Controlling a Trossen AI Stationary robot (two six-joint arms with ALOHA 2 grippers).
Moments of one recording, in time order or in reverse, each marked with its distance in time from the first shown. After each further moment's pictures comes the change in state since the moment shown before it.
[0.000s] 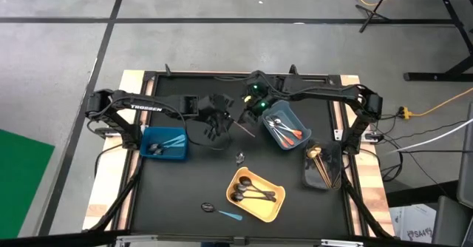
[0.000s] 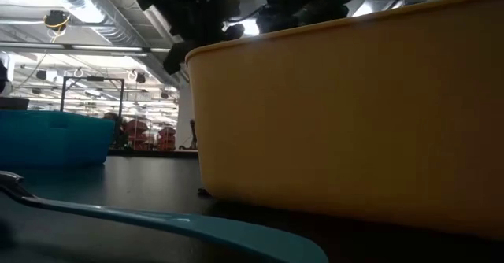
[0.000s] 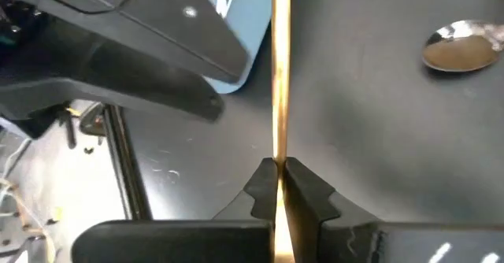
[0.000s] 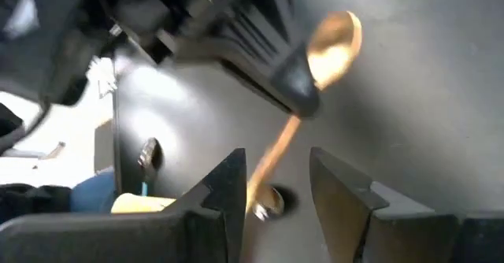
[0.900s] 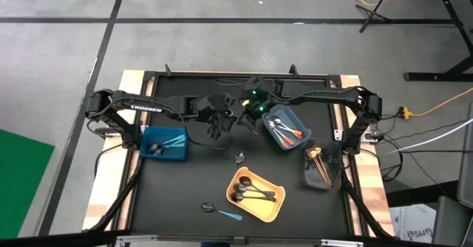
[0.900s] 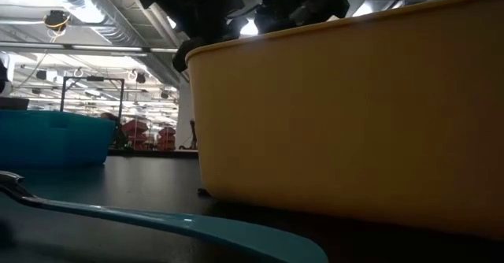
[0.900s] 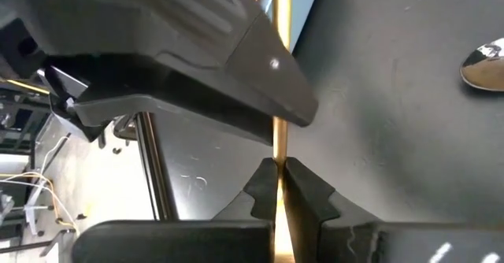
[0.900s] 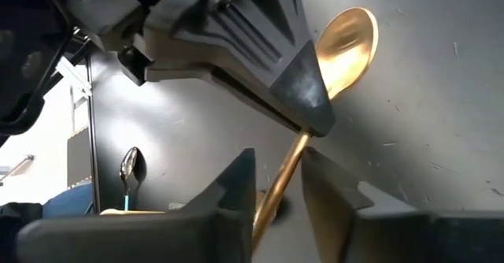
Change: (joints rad) left arm -0.013 0.000 0.000 0.081 -0.058 0.000; right arm 0.060 0.000 0.000 0.009 0.112 0.048
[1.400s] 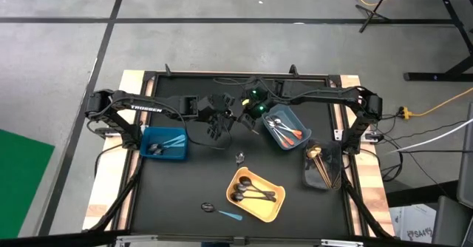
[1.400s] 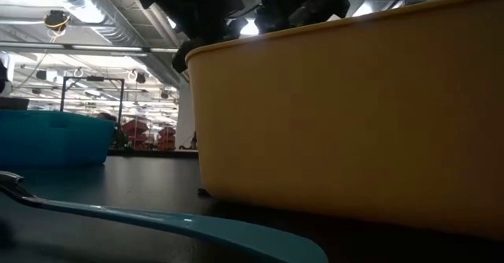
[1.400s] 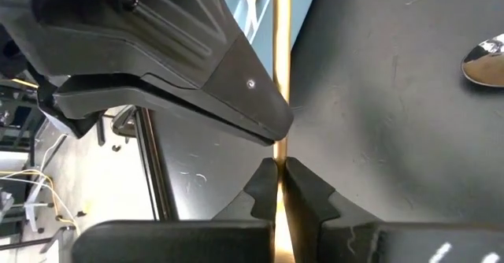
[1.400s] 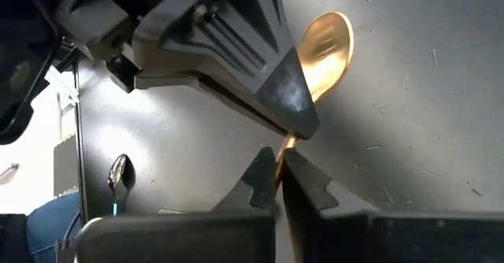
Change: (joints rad) left arm 0.000 0.000 0.000 -0.001 -0.006 -0.001; right arm 0.000 -0.002 0.000 0.001 0.038 0.000
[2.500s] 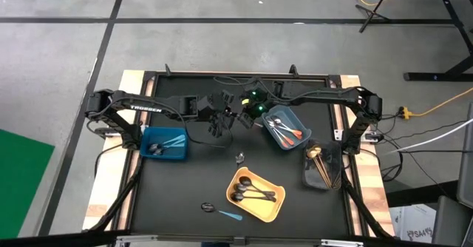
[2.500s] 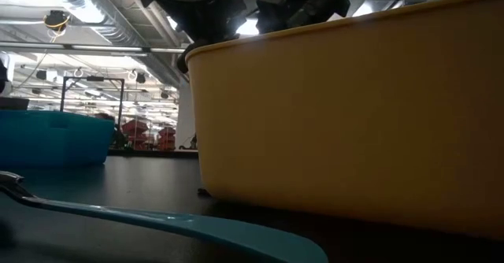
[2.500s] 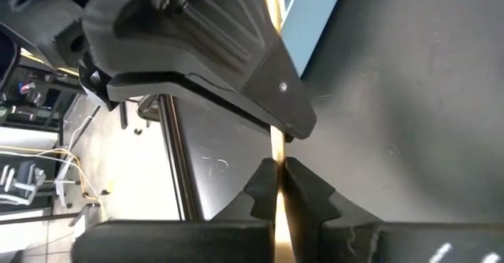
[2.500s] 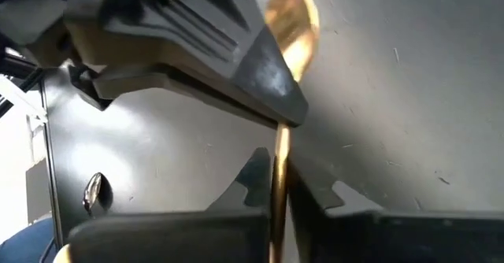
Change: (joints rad) left arm -0.010 0.000 0.000 0.021 -0.080 -0.005; right arm 0.005 0.000 0.000 -0.010 0.097 0.046
